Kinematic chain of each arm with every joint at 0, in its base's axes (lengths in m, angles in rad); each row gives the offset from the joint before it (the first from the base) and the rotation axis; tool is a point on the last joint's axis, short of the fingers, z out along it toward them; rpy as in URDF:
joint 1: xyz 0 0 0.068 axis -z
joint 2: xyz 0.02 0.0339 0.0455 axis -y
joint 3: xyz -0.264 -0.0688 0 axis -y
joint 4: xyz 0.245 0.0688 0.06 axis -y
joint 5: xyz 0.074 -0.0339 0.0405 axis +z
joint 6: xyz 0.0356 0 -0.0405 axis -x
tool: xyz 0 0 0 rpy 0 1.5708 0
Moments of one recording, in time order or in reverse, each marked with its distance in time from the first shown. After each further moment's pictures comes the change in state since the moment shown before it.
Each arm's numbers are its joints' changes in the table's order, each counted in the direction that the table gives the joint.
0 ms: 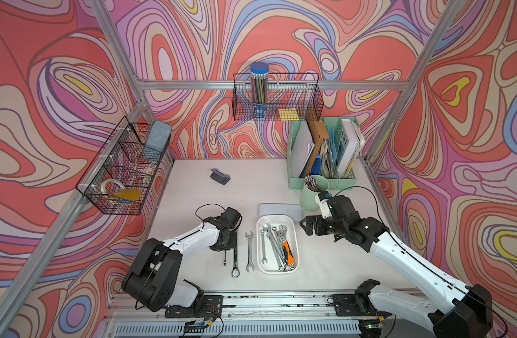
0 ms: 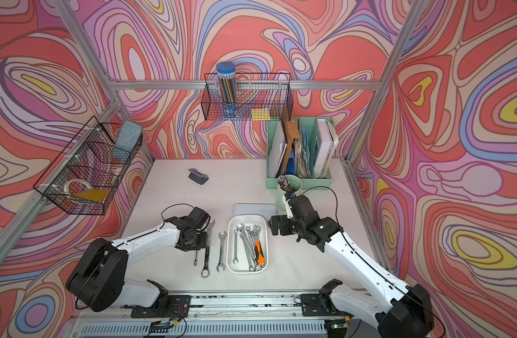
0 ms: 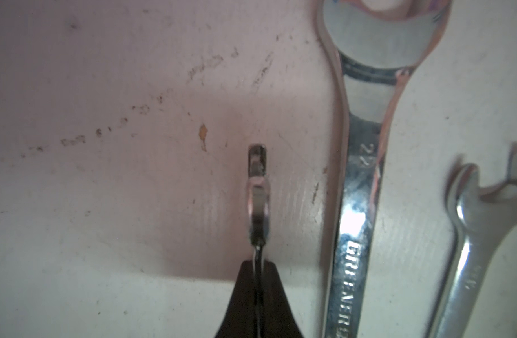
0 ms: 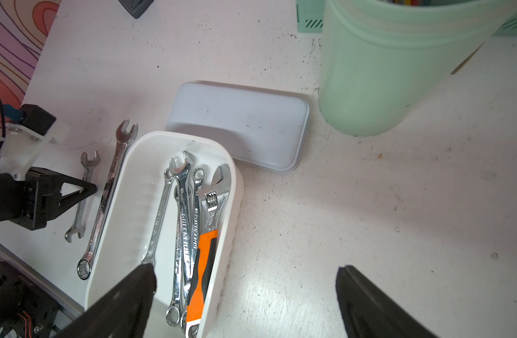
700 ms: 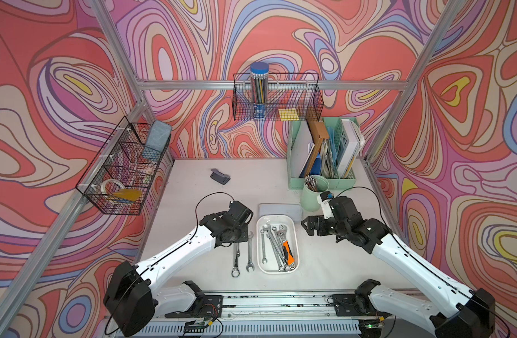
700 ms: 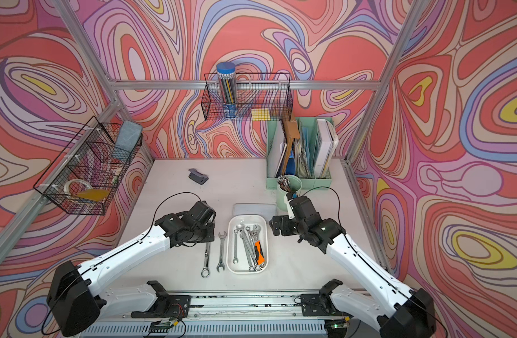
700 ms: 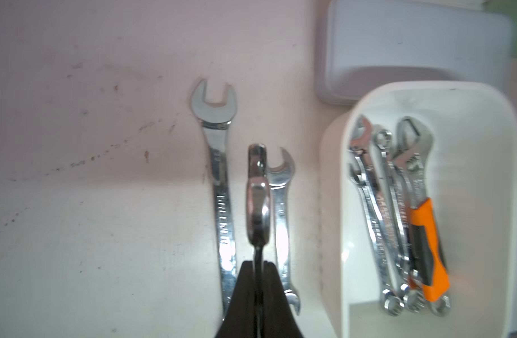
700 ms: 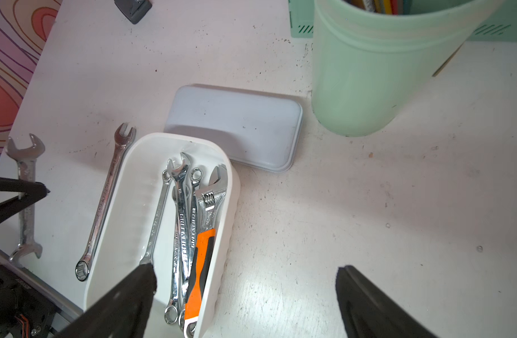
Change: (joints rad) left arm 0.168 0.202 0.152 -0.155 0.019 0.123; right arm 0.000 0.026 -0.001 -0.014 -0.016 -0.003
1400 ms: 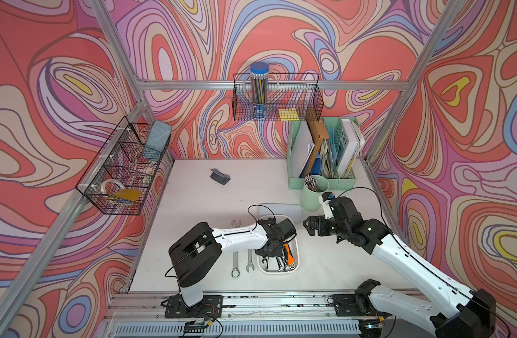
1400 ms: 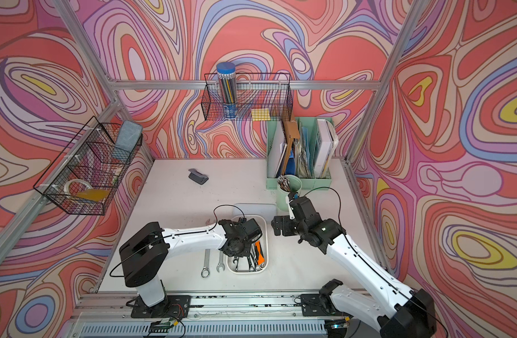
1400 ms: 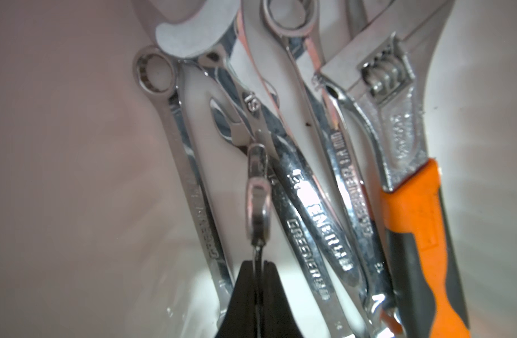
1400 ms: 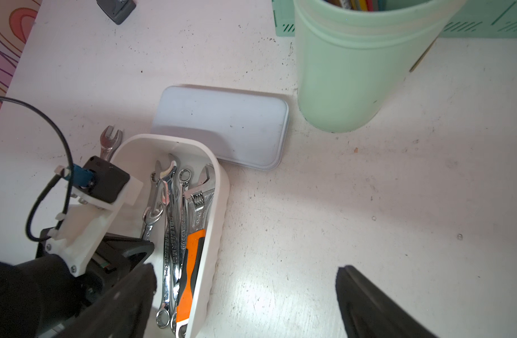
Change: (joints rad) left arm 0.377 -0.536 0.271 0.069 -0.015 0.217; right arm -0.002 0.010 0.000 -0.024 -0.046 -0.014
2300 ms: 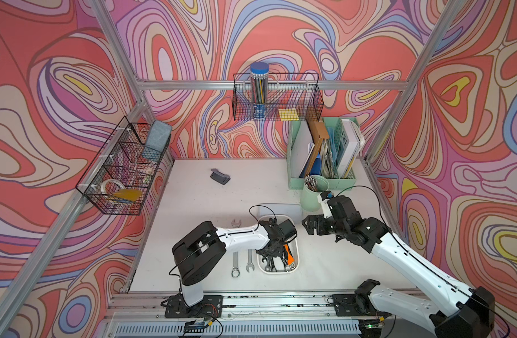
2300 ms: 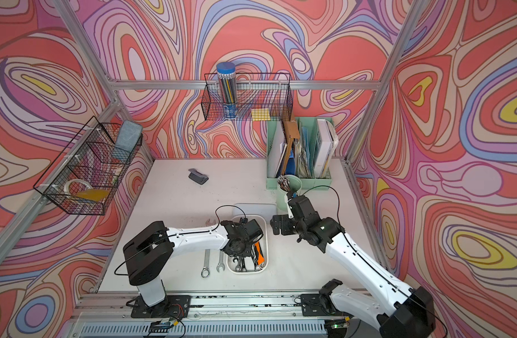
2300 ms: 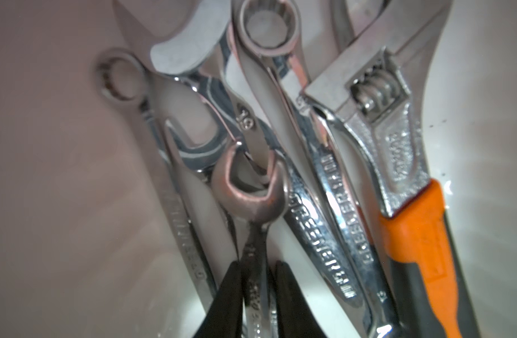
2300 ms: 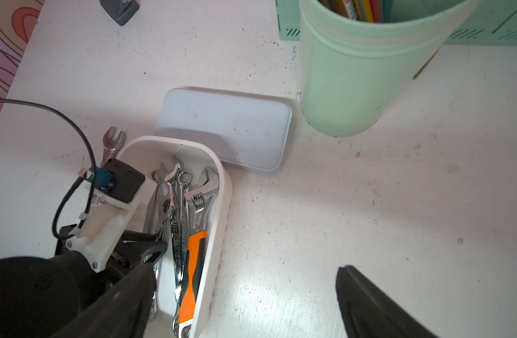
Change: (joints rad) left arm 0.002 -0.047 -0.018 0.064 0.005 -0.014; right arm -0.012 -0.019 0.016 -0.003 -0.008 -0.001
